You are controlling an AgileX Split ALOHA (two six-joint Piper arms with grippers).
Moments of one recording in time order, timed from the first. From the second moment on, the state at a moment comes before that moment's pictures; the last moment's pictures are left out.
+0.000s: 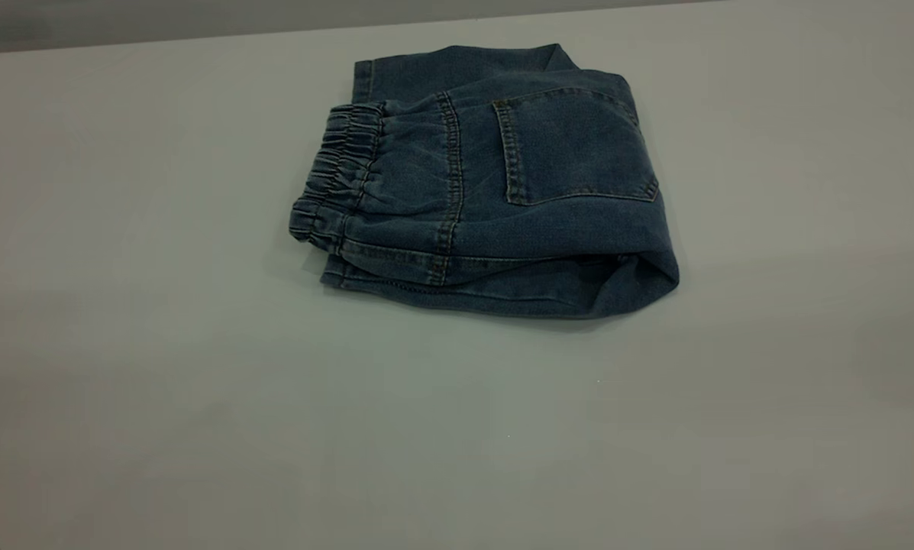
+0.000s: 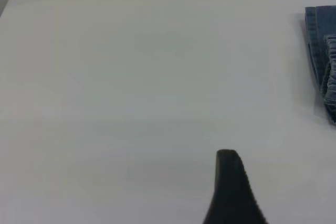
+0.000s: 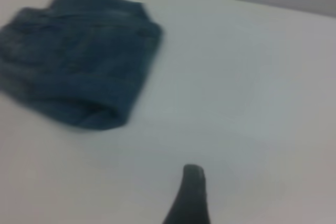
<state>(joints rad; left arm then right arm) 0.05 0.00 -0.50 0.00 1.08 0.02 0.12 0.05 -0.51 0.05 1.06 -0.09</state>
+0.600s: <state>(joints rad) 0.05 0.00 -0.50 0.00 1.08 0.02 0.12 0.00 -0.51 0.02 1.07 -0.01</state>
